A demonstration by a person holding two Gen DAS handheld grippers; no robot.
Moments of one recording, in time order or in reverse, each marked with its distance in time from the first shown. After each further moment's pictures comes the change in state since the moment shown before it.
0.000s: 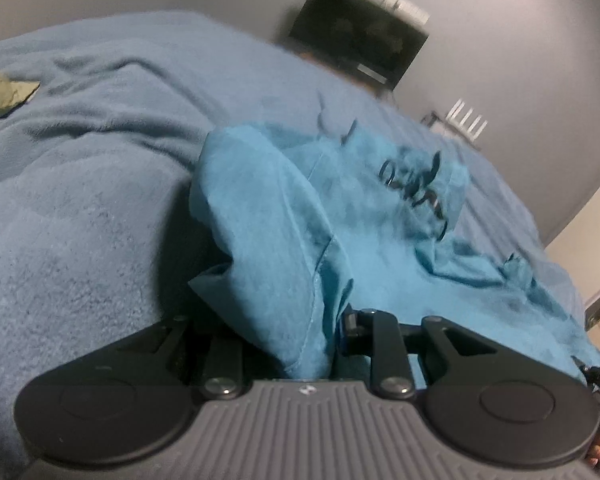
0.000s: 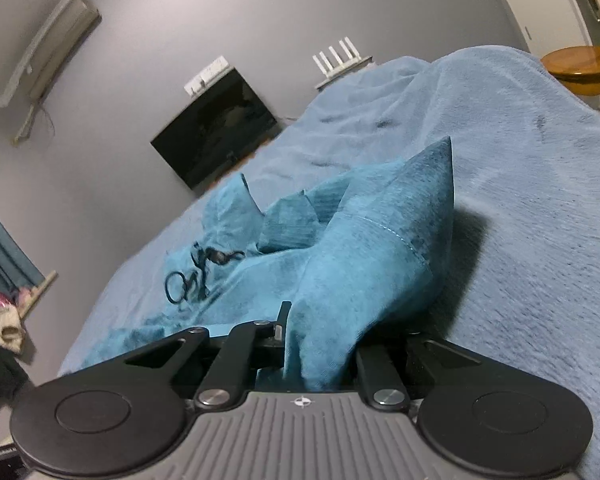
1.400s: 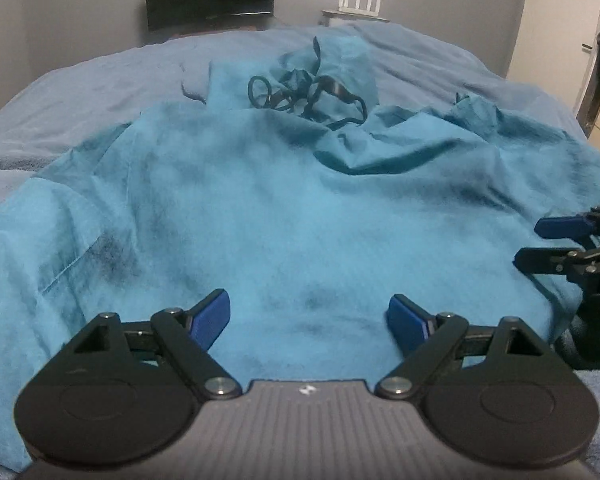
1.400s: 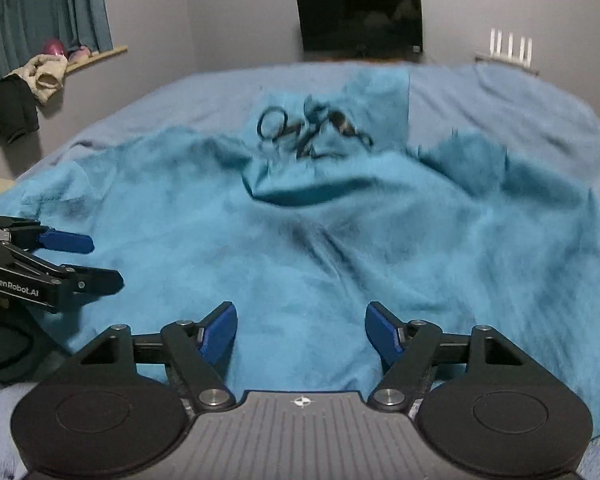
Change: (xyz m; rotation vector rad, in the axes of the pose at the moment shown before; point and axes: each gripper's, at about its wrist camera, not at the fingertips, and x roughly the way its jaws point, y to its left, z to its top) left arm 0.056 -0.116 -0.038 0.561 0.155 -0.021; right arm 0.058 0.110 -0.062 -0.651 0.319 0.050
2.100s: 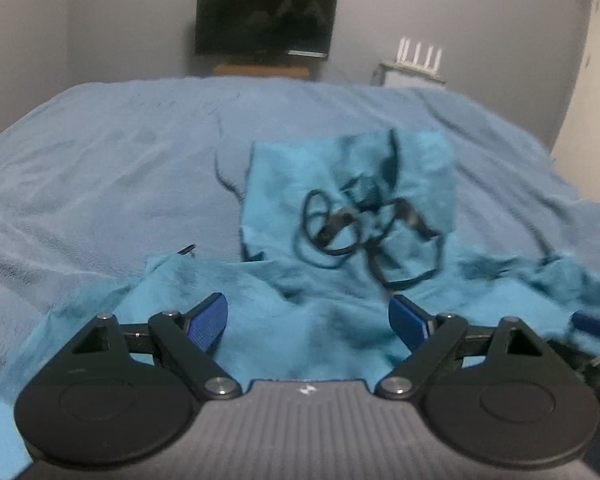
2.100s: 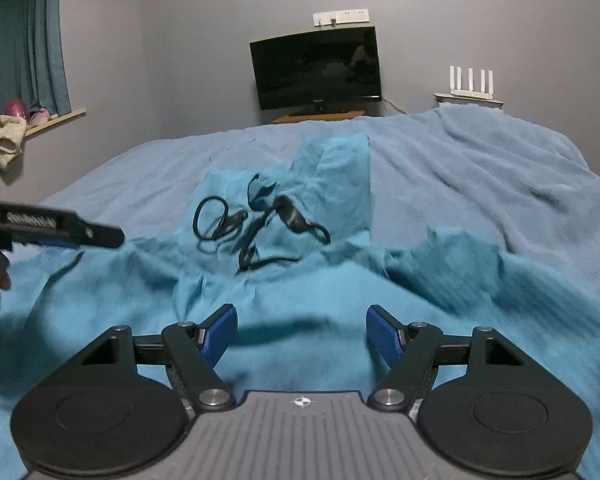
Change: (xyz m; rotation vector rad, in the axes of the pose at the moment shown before) left arm 0.090 0.051 0.145 -0.146 -0.109 0.095; right arm 0.070 -0.036 0.089 0.079 -0.200 -0.089
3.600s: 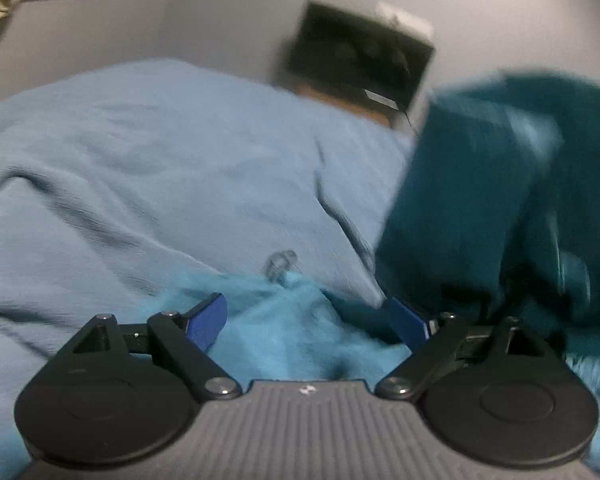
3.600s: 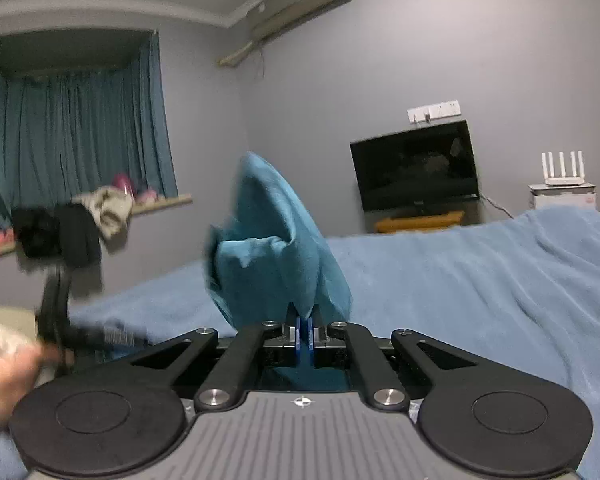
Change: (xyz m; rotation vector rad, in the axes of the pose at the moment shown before) left arm -0.039 0.089 -0.025 -0.333 -0.157 0.073; right arm -0.019 -0.058 0.039 -0.070 -0.284 0.356
